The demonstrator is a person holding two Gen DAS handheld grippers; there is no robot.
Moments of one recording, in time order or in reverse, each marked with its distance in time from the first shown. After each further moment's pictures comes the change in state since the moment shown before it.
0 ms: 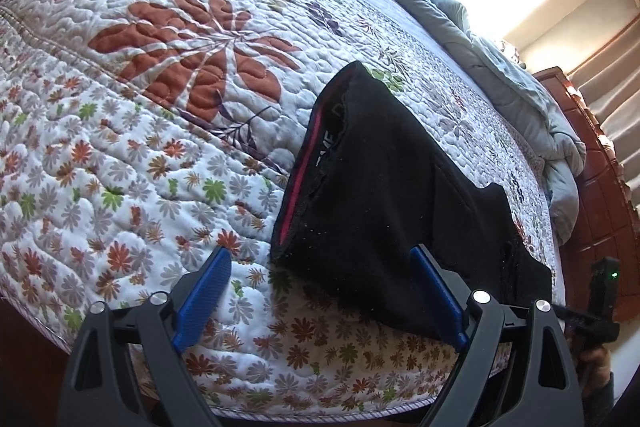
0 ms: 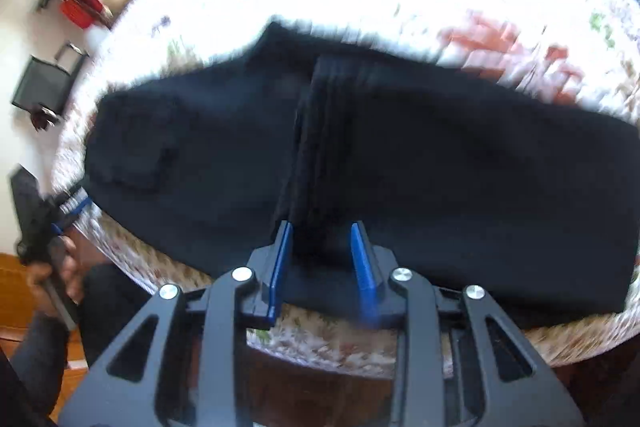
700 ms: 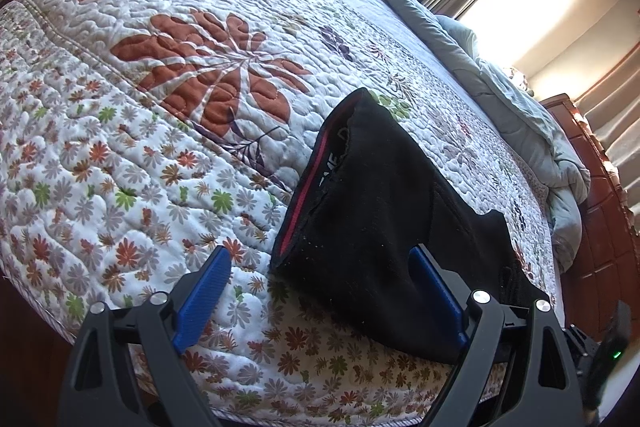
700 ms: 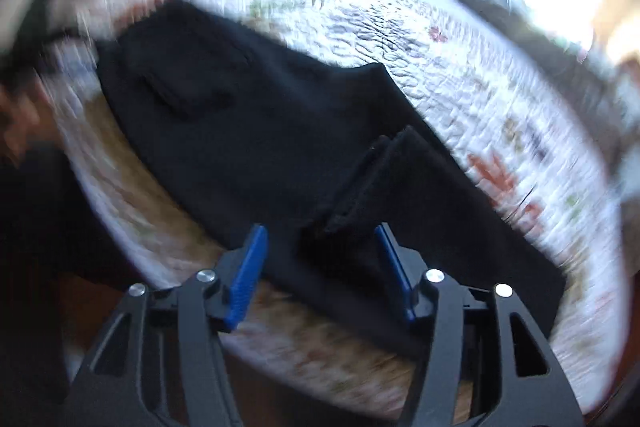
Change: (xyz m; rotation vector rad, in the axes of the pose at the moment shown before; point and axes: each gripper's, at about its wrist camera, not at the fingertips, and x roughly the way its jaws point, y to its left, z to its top) left arm -0.012 -0.004 -0.003 -0.057 -0.086 0.021; right arm -0.016 0.075 -0.043 -0.499 -0.143 -0.186
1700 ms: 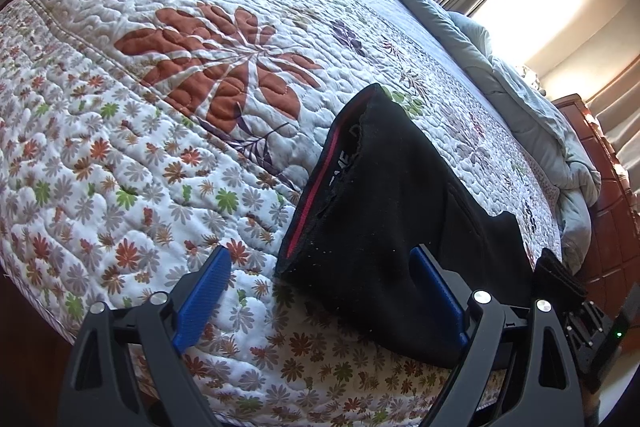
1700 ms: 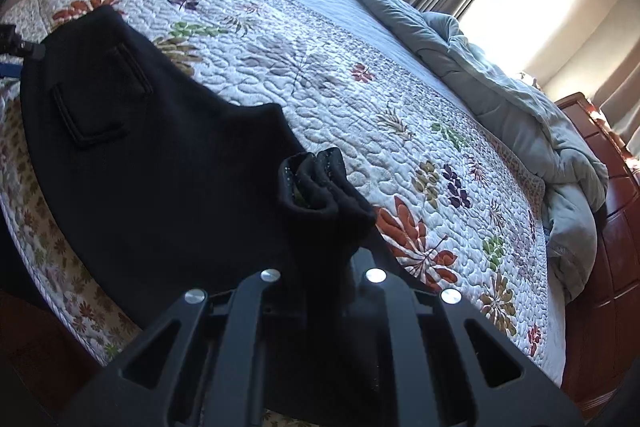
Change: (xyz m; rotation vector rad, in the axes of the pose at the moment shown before) left arm 0.009 0.002 0.004 -0.020 0.018 0.045; right arm 0.015 -0.017 0.020 -0.156 -0.111 -0.355
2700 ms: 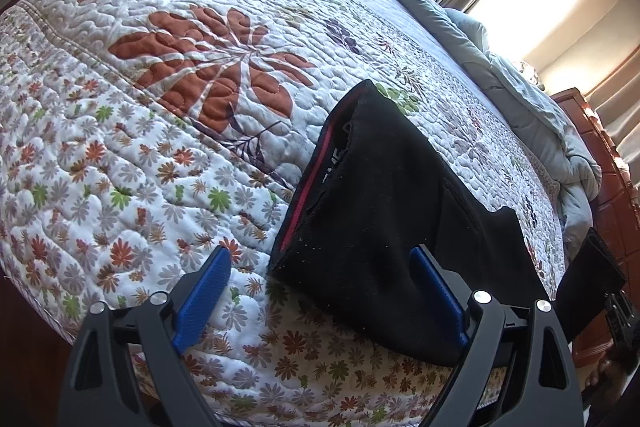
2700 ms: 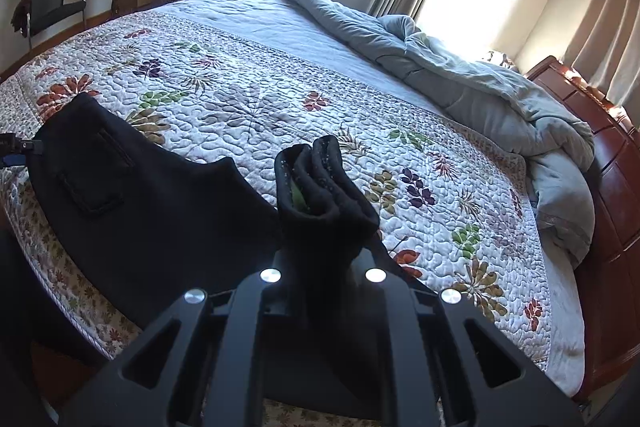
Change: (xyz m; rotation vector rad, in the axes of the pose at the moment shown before) left arm -0.001 -0.006 -0.002 0.021 0.003 0.006; right arm -0.054 -0.063 0.008 0.199 -0.075 0.001
